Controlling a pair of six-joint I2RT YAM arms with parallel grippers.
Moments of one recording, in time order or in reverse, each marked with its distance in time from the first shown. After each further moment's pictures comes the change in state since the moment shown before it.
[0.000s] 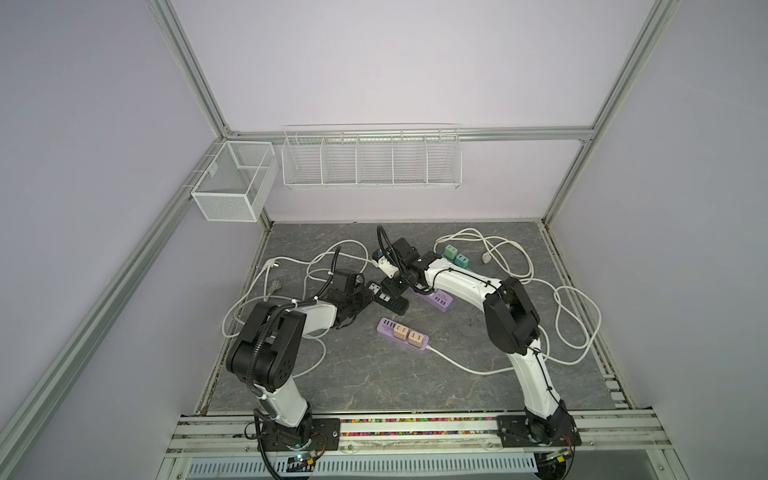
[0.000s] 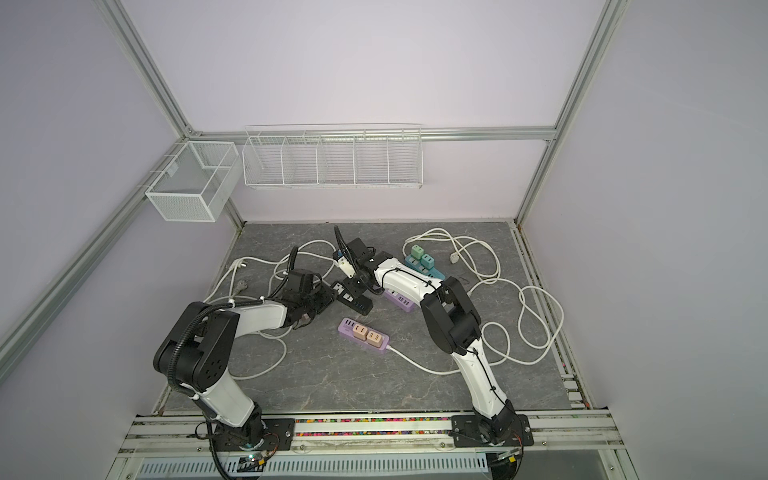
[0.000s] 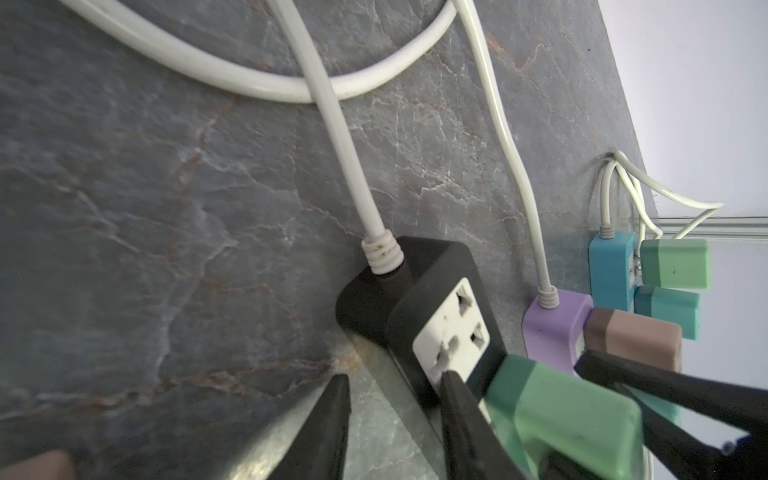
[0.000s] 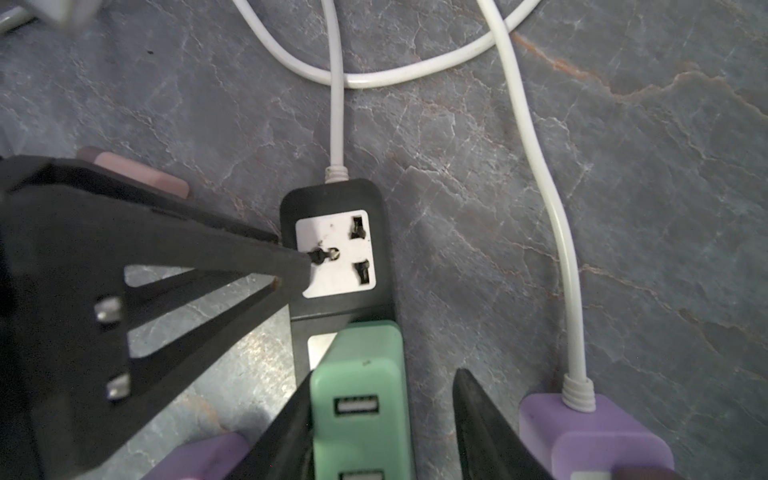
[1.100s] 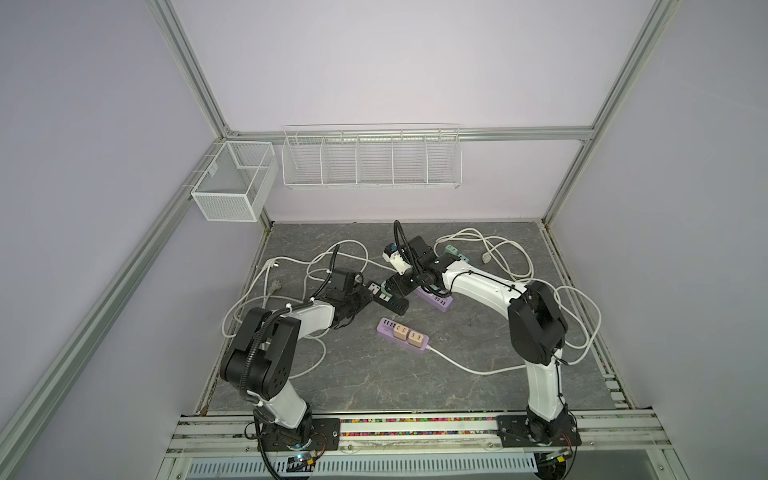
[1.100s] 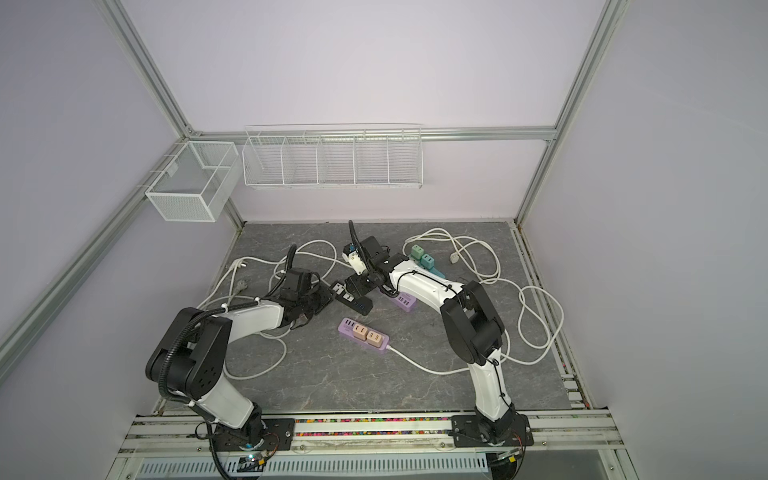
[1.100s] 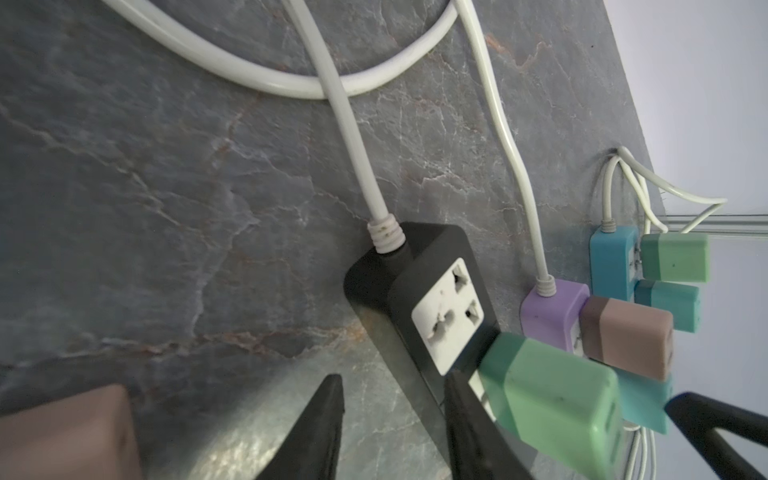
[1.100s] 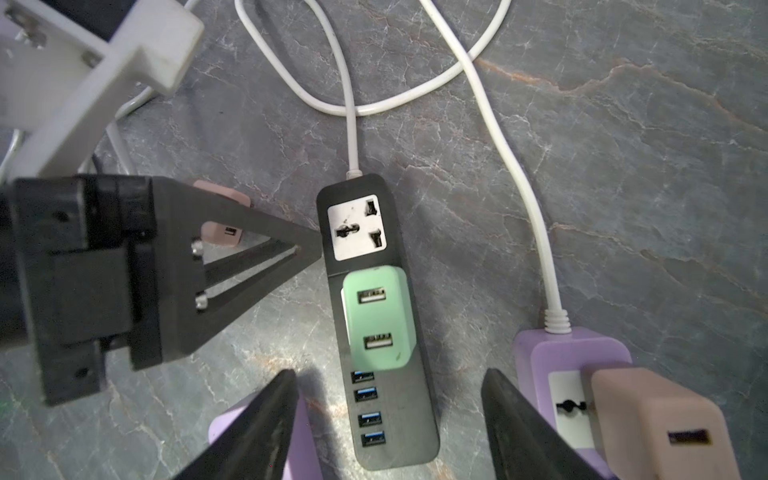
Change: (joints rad) left arm 0.001 -0.044 0.019 -0.090 -0.005 0.006; right arm -0.031 -0.183 -0.198 0.110 -0.064 0.111
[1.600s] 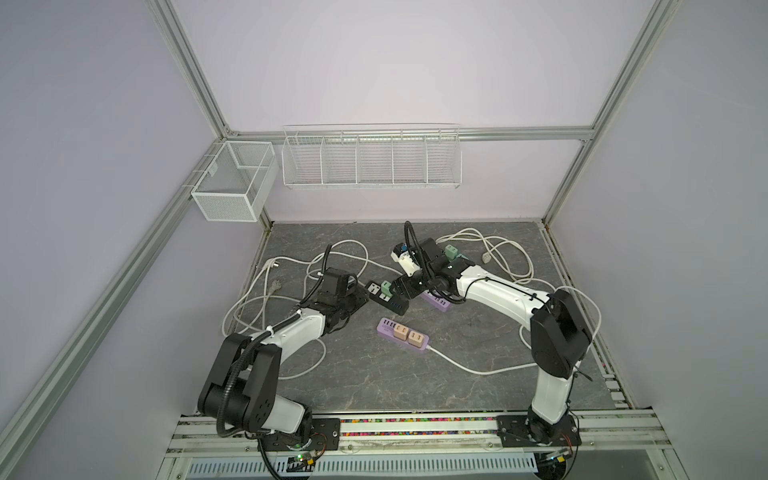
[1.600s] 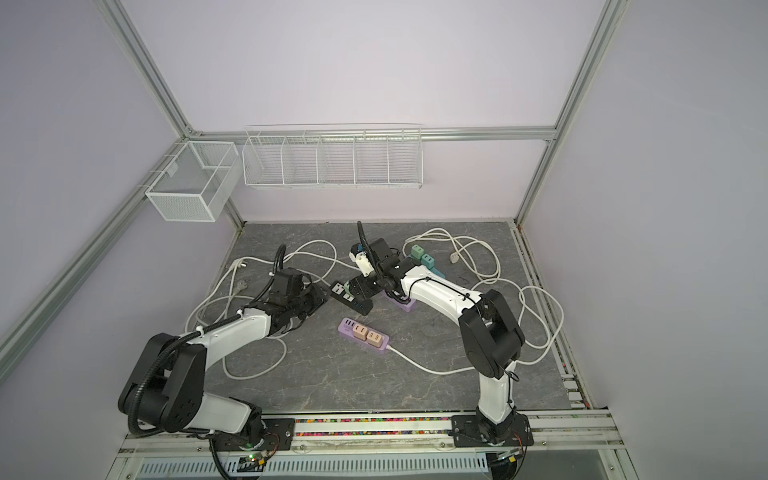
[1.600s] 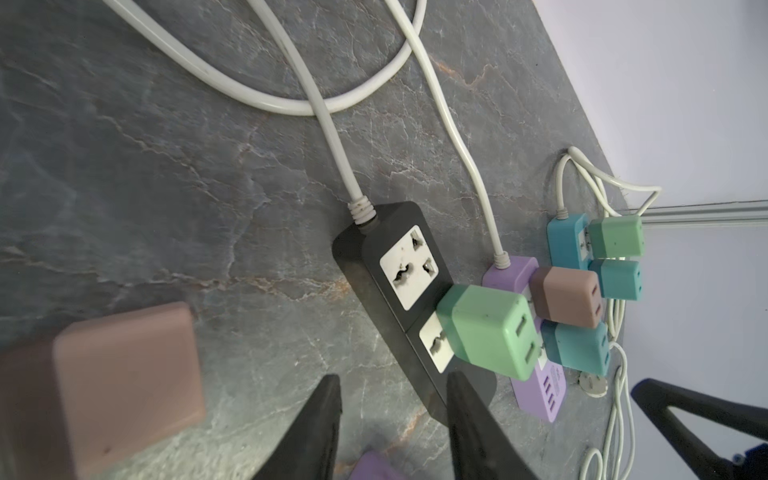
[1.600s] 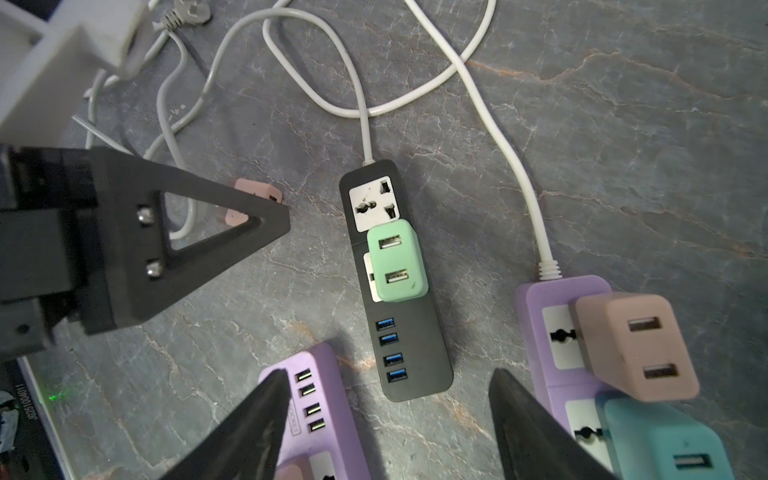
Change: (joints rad) left arm 0.005 -0.173 -0.052 -0.071 -0.005 0.019; right arm -0.002 -0.156 -0.162 0.042 -0.019 0.073
